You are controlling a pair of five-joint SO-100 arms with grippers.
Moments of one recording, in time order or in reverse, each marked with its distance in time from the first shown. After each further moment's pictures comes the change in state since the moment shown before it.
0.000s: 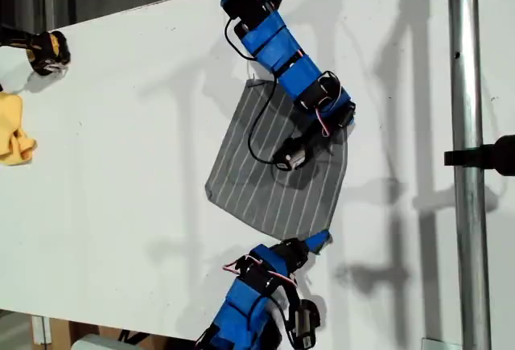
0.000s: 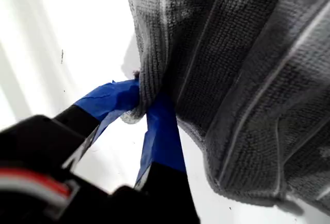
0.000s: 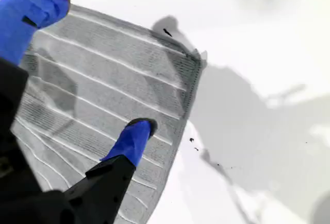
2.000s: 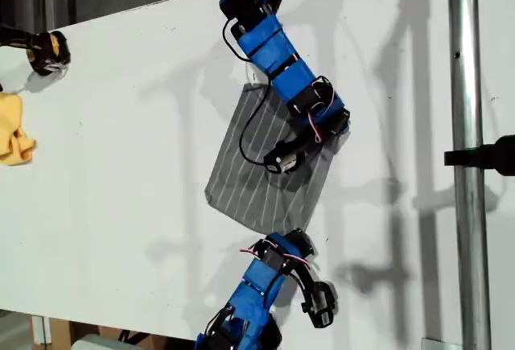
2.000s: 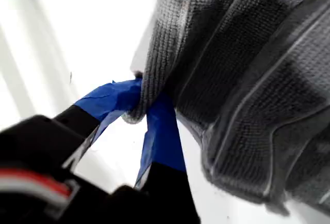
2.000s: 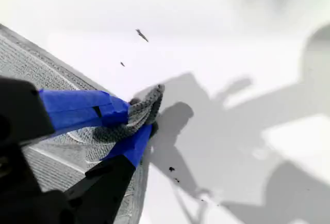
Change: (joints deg) arm 0 0.7 -14.2 -4.8 -0.8 -6.0; arm 1 0.0 3.5 0.2 -2.5 0.0
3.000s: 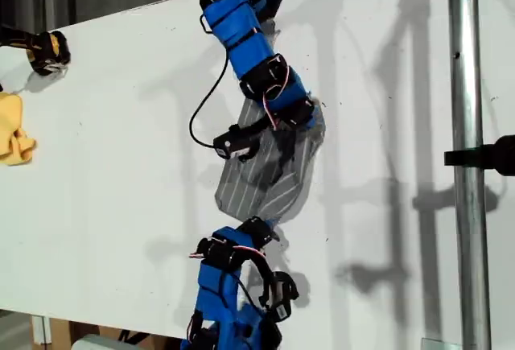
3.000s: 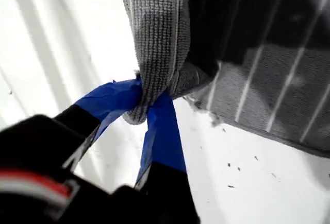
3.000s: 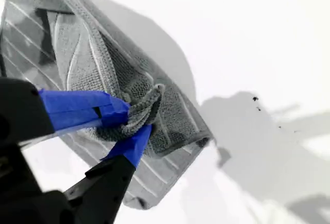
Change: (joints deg) arm 0 -16.7 6.5 -18.6 18.7 10.1; arm 1 8.5 25.0 13.7 9.4 0.2
